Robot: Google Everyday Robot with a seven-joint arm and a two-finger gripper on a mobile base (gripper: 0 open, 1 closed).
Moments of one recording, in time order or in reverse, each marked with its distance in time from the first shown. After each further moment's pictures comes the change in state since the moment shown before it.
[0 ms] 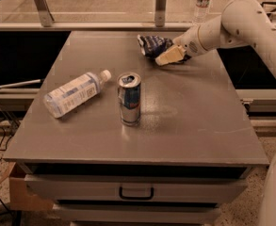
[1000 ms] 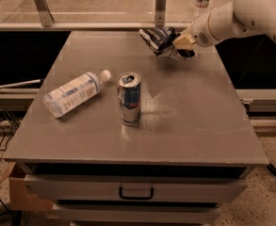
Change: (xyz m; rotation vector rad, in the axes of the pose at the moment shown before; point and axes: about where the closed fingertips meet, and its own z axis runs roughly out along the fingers) arm -0.021 -0.010 -0.057 0.162 0.038 -0.098
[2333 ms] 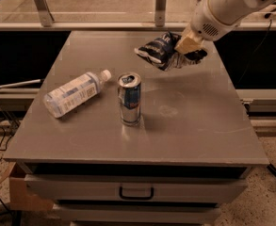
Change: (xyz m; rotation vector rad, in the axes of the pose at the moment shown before) arm -0.024 0.078 -0.087 -0.093 0.258 -0.240
